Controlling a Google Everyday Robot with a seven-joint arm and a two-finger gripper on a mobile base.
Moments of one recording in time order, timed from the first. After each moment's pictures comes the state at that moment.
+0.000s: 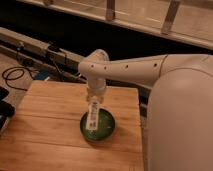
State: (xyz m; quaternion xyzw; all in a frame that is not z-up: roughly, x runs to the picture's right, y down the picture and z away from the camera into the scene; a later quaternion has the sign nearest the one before) arm -0.040 0.069 0.765 -0.22 0.23 0.72 0.62
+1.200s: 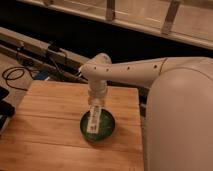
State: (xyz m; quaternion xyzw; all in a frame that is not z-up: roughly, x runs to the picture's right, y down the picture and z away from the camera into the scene) arm -0.042 0.078 0.771 -0.23 0.24 0.73 0.60
